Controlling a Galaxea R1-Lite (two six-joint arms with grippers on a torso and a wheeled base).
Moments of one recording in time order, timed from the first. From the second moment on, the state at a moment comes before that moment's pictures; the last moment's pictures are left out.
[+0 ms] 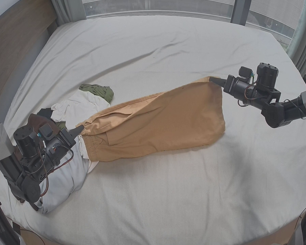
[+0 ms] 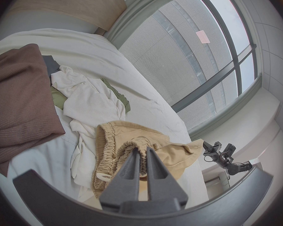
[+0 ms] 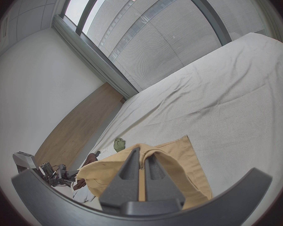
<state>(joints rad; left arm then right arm) -0.09 1.99 -0.42 -1.55 -0.30 -0.74 0.18 2.12 -1.40 -0.73 0.53 0.44</state>
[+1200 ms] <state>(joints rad) -0.06 2.09 -0.55 -1.55 -0.18 -0.74 0.20 2.31 -1.69 -0.76 0.42 0.44</state>
